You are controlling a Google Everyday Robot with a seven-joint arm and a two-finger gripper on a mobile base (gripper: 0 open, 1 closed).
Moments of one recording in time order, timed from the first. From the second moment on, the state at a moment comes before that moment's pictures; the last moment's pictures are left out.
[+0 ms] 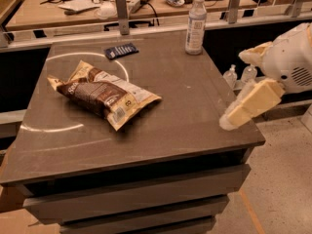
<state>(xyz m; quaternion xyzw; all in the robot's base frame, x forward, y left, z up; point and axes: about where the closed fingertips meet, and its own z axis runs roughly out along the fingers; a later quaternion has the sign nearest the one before) 0.461 -0.151 0.965 -0.53 0.77 0.12 0.33</state>
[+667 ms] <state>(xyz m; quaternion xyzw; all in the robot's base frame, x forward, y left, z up) 0.519 -0.088 0.917 -0.45 0.77 0.17 0.42</state>
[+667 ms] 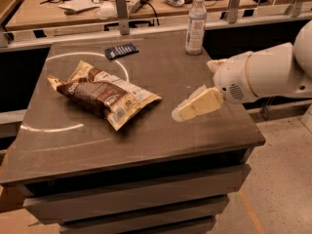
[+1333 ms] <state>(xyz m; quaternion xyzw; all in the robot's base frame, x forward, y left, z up) 0.528 -0.086 0.919 -0.43 0.78 0.15 0.44</state>
